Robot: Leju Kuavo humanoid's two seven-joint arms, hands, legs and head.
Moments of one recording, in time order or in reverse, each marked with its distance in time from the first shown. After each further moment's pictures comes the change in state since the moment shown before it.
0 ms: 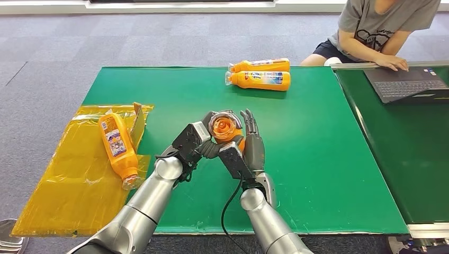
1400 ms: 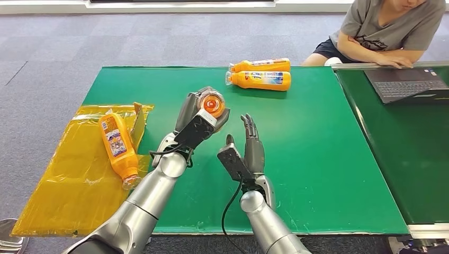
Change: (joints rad) left arm -0.033 0.006 -0.007 -0.029 -0.198 0.539 0.100; right arm 0.006 0.000 -0.002 0.026 -0.024 -0.020 -0.007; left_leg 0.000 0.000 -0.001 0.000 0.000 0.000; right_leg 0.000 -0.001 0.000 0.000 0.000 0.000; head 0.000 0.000
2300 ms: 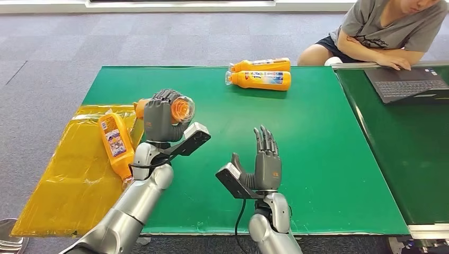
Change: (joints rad) left arm 0.079 0.108 0.037 -0.030 -0.472 0.473 0.190; right arm 0.258 -0.081 0.034 -0.345 0.510 -0.094 0.343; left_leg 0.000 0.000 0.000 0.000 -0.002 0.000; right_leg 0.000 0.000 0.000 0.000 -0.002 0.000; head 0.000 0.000
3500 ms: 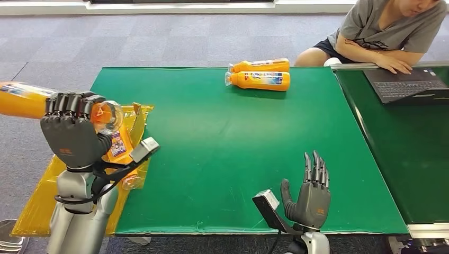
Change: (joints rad) left arm 0.278 0.242 0.126 -0.709 -0.613 0.043 0.372; right arm 0.317 -0.108 -0.084 -0.413 0.154 -0.050 0.152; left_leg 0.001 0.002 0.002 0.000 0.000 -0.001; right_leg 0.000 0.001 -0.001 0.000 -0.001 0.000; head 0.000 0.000
